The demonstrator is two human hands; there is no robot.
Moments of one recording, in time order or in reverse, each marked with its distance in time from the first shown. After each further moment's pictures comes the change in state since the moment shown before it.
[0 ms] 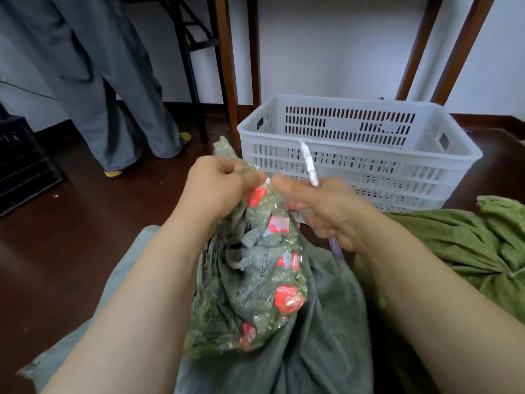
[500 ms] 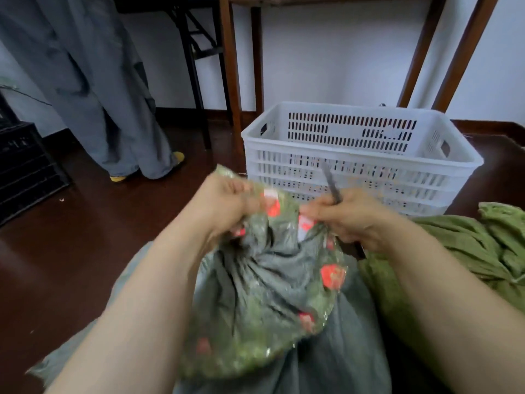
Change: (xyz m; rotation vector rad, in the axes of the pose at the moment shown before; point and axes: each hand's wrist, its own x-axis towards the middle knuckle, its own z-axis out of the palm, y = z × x) left_hand -0.010 -0.005 -0.010 -0.027 -0.239 -0.070; right_hand 0.002 0.012 -0.030 -0.132 -0.035 0.004
